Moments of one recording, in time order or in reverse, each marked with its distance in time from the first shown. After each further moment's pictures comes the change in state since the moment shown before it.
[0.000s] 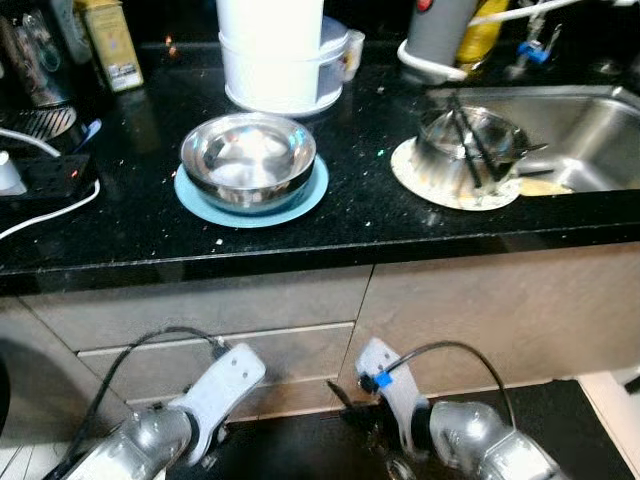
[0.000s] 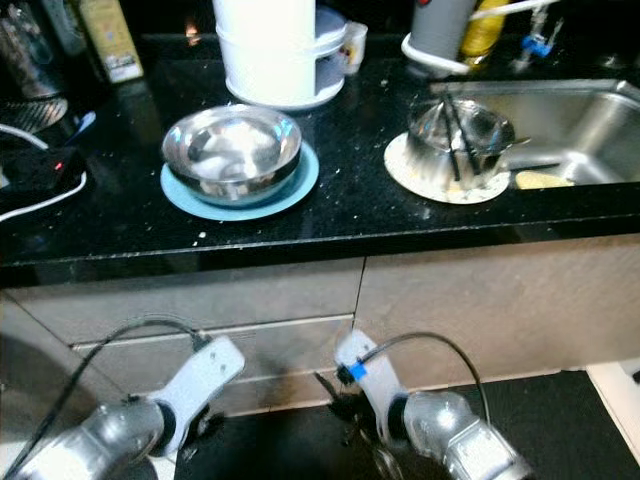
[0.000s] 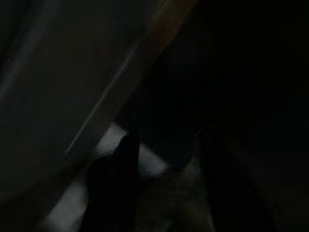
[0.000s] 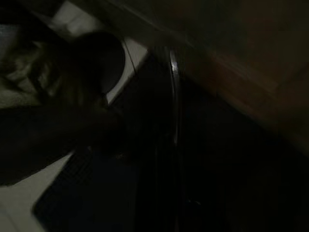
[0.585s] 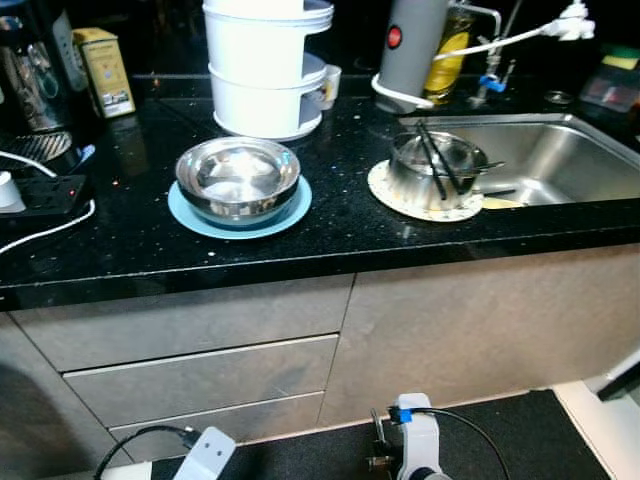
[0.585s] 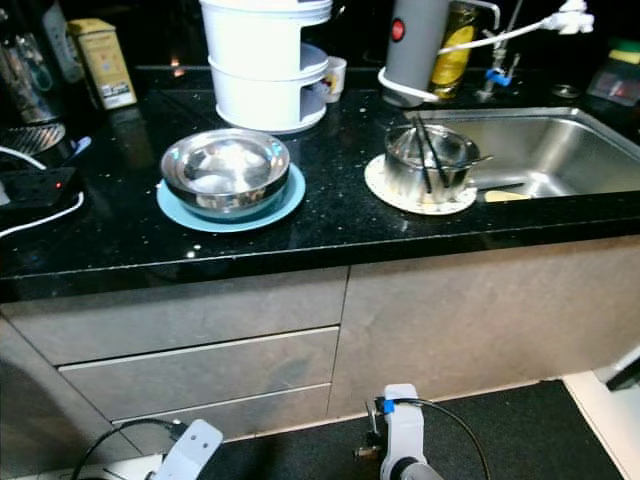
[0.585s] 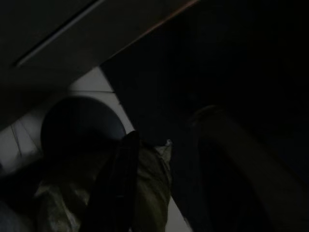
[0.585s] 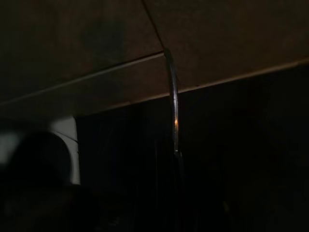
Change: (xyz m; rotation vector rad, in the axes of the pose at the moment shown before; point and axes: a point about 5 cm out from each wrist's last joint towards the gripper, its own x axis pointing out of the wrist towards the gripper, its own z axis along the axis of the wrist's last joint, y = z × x) left arm 0.049 -0.048 -0.085 -0.569 0.163 0.230; right arm 0.028 -0.006 -0.071 0.589 -0.165 -0.465
